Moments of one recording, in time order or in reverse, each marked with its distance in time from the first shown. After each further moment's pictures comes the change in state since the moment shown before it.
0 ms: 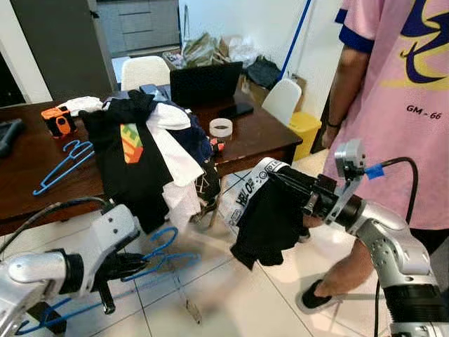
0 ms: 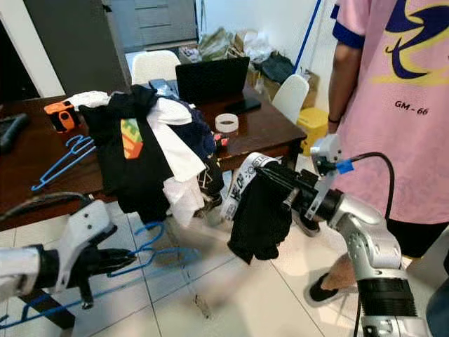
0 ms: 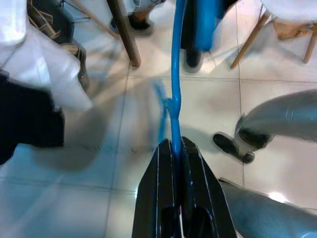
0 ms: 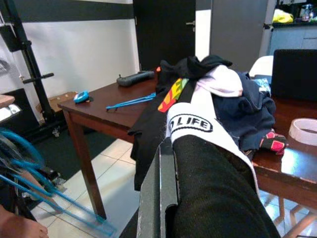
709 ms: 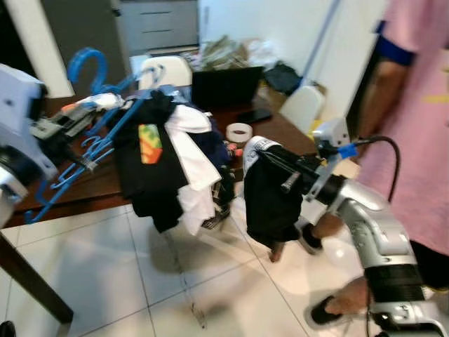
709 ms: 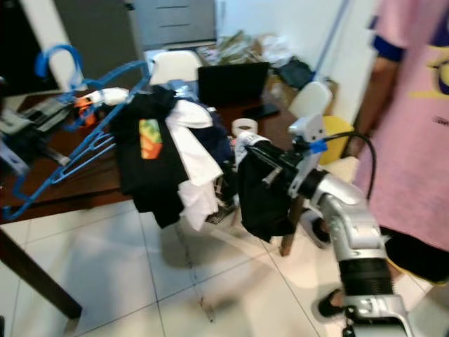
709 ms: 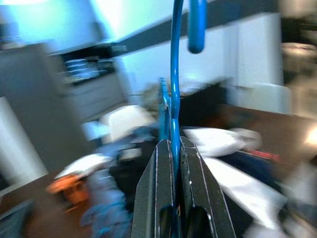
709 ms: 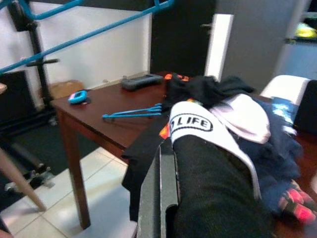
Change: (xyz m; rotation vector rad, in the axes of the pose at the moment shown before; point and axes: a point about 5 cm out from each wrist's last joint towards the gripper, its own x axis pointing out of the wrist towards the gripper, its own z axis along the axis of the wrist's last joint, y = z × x) left arm -0.077 0.086 0.093 0.115 -0.613 0.897; right arm 0.040 0.004 0.016 -0.111 -0.009 -0.038
